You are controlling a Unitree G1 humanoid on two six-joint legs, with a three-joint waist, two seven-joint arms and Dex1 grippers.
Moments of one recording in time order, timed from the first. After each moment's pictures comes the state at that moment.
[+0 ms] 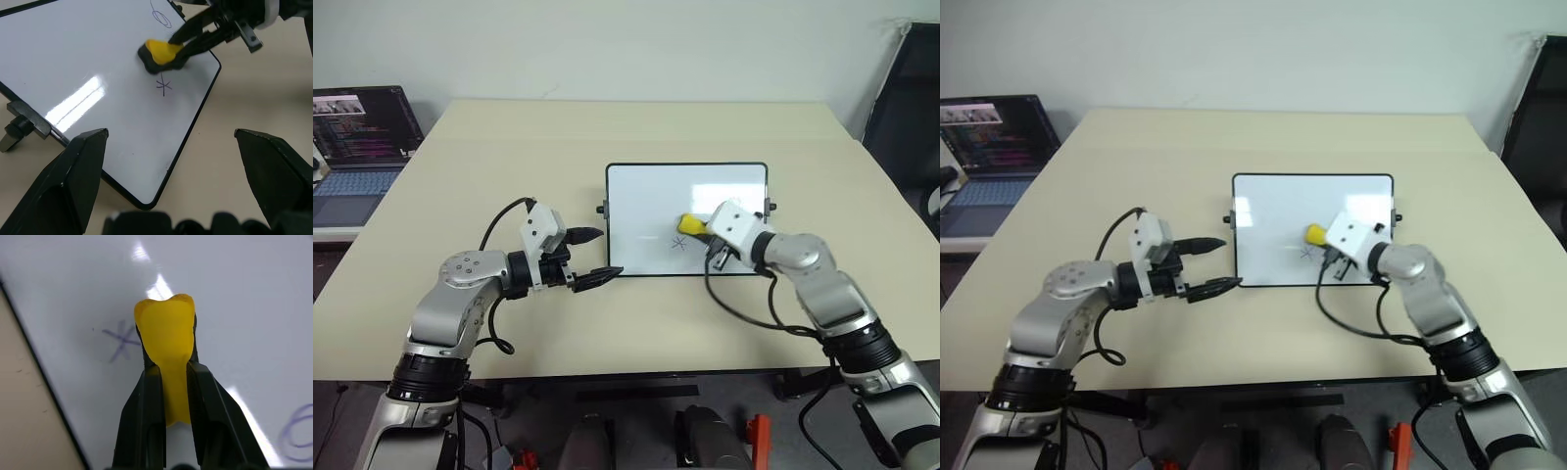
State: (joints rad) left arm -0.39 0.64 0.00 -0.09 -0.41 0.41 -1.01; right arm -0.58 -0.53 0.38 -0.10 -0.15 0.53 0.68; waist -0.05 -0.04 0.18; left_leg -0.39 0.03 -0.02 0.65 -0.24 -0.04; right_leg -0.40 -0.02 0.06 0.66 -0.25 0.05
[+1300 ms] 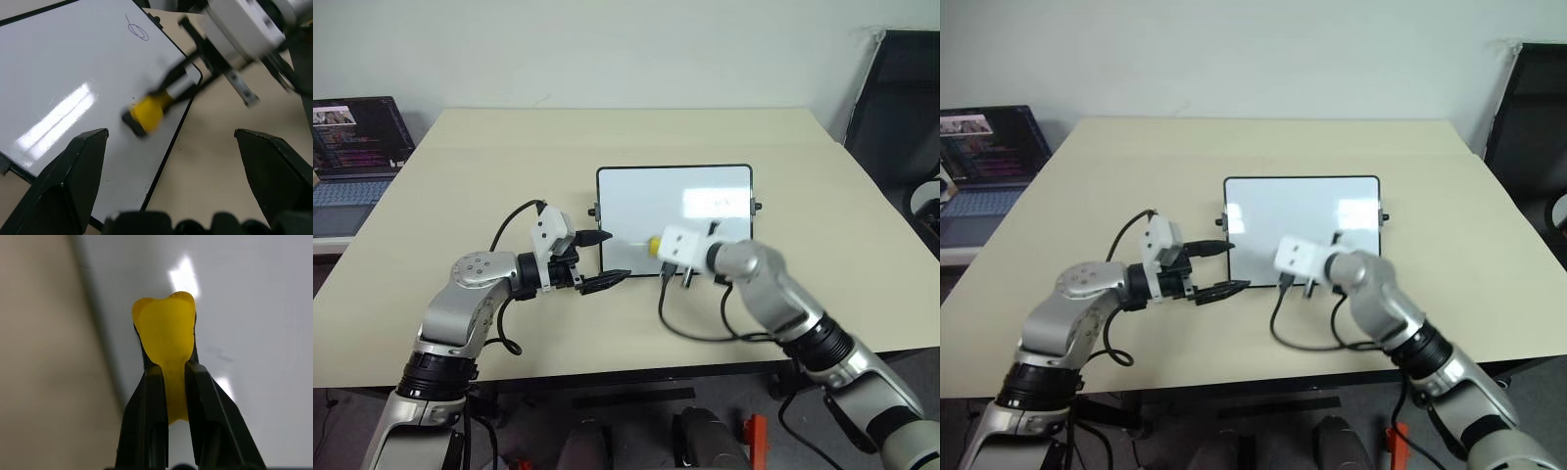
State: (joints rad) left arm -0.40 0.62 -0.03 -0.08 -0.41 0.41 -1.01; right arm -0.64 -0.42 0.65 -0.11 -0.39 0.65 0.76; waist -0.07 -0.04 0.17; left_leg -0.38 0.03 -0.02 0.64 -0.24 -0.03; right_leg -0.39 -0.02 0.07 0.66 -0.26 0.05
